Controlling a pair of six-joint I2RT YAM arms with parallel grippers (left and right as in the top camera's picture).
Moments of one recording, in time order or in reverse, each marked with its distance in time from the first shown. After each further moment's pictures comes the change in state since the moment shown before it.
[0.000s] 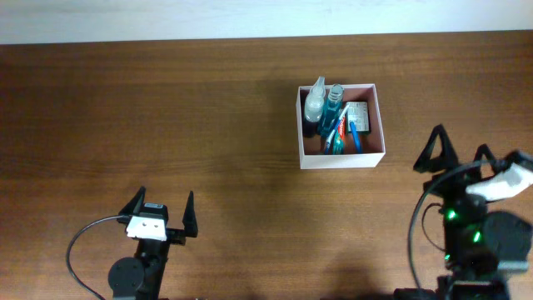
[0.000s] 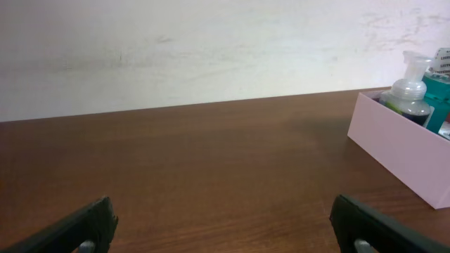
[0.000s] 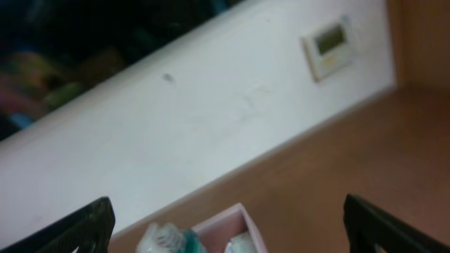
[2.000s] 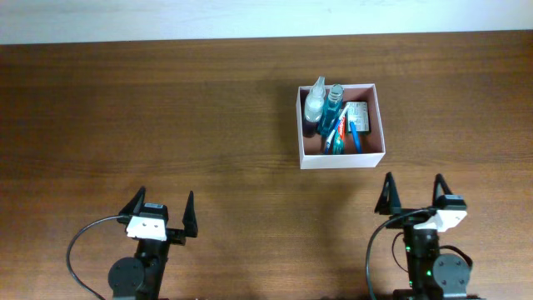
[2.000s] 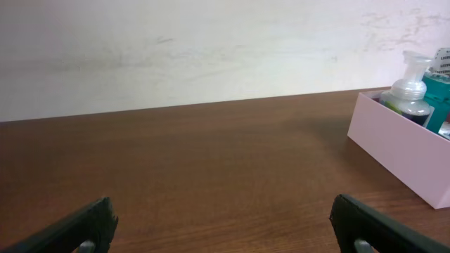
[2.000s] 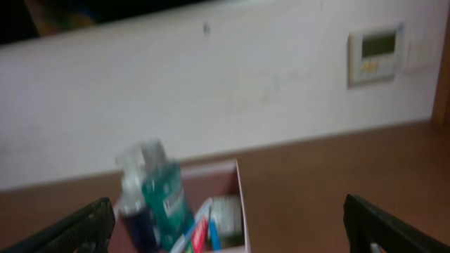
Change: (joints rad) left arm 0.000 0.000 0.000 0.000 0.000 0.000; right arm 0.056 -0.481 -0.603 0.217 -0.095 -0.277
